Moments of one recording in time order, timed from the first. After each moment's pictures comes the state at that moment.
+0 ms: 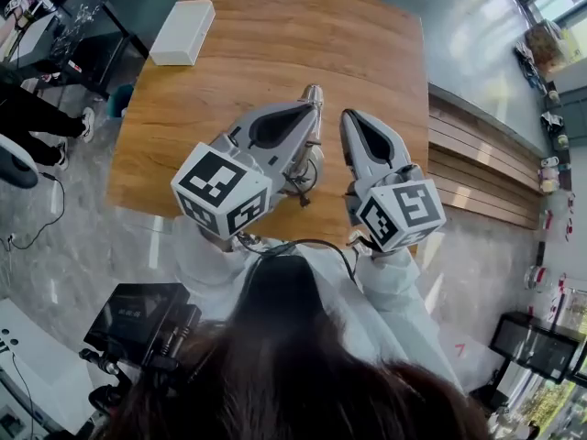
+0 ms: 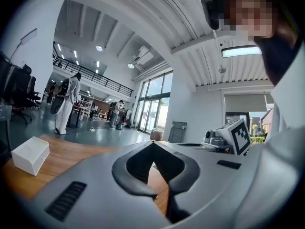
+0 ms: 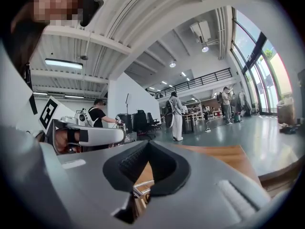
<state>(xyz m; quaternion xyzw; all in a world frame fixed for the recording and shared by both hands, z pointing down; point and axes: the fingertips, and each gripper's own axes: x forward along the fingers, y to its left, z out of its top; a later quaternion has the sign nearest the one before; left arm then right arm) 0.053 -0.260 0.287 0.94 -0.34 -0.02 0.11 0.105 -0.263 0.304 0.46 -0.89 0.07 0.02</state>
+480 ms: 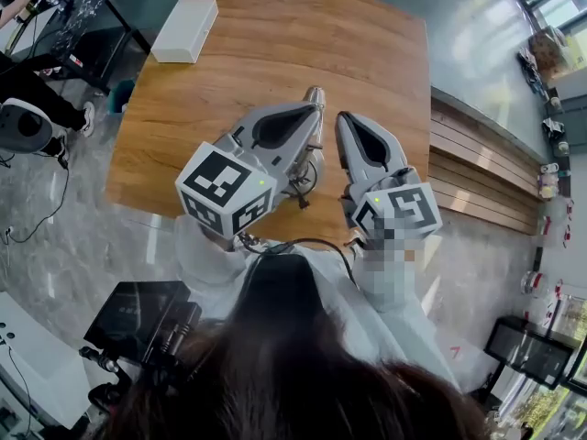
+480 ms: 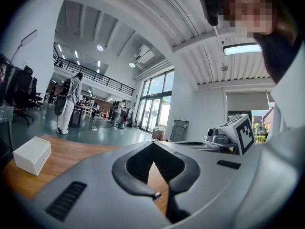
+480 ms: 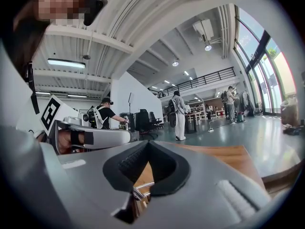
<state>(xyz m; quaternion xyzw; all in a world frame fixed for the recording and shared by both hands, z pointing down) 0.053 -0.264 0.290 0.93 -0.35 -0.01 0.11 0.093 -0.262 0.303 0.44 -0.90 0.07 0.03</state>
